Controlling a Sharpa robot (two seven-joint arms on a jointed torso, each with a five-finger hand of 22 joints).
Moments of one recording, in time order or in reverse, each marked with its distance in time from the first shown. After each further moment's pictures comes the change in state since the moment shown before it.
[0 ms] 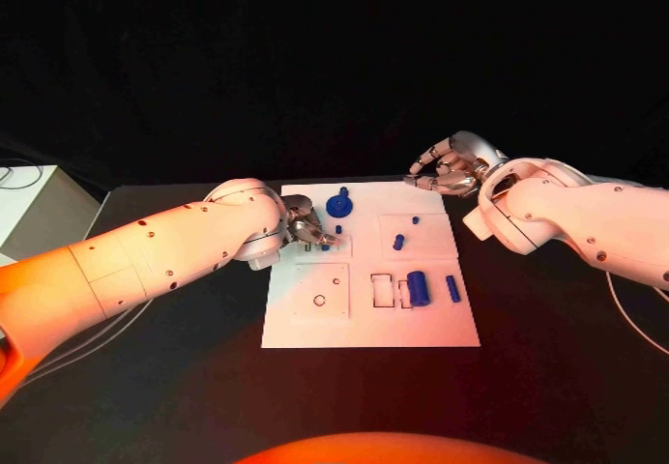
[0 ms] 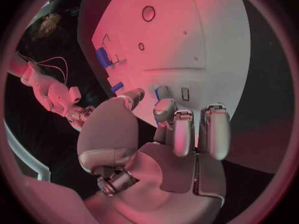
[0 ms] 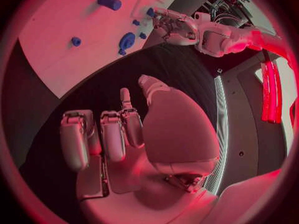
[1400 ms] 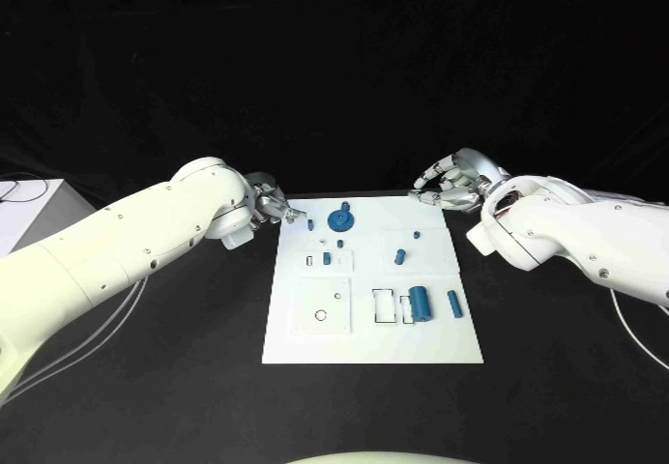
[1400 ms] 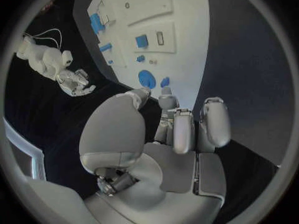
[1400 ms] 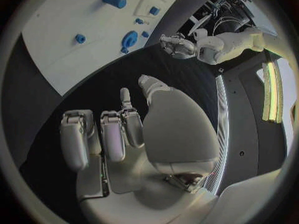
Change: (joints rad) left arm 0.010 -0.018 0.155 -0.167 0.009 -0.001 0.003; left_hand 0.123 0.035 0.062 0.018 -0.151 -0.063 0.056 -0.137 -0.033 -0.137 0.043 -0.114 -0.174 0.000 0.036 -0.080 0.000 0.016 -0.103 0.030 -0.093 -0.075; right arm -0.001 -0.004 0.000 -0.005 0.000 -0.010 -0.002; right_hand 0.000 0.000 0.004 -0.004 0.000 0.000 0.000 0.000 0.002 0.000 0.000 0.000 0.000 0.000 0.000 -0.001 0.000 0.000 0.000 0.000 -0.002 0.000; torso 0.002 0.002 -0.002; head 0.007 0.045
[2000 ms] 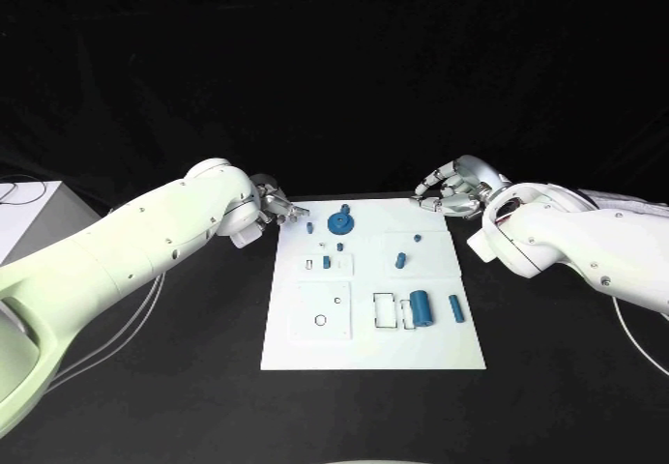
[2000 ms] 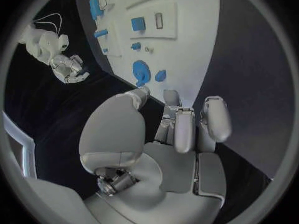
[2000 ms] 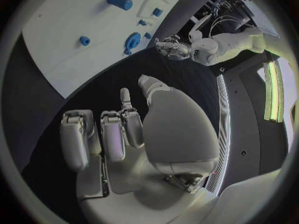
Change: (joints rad) left arm 0.019 0.095 0.005 -0.161 0.065 0.005 0.018; left_hand -0.004 0.004 -0.016 0.003 0.000 -0.037 0.024 -0.050 -0.041 -0.063 0.025 -0.054 -0.069 -0.002 0.020 -0.005 0.000 0.000 -0.013 0.021 -0.016 -0.010; right arm 0.000 -0.004 0.000 0.005 0.000 -0.004 0.000; right_hand 0.000 0.000 0.006 0.000 0.000 -0.003 0.003 0.000 0.001 0.000 0.000 0.000 0.000 0.000 0.000 0.000 0.000 0.000 0.000 0.000 0.000 0.000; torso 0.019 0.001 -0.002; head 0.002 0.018
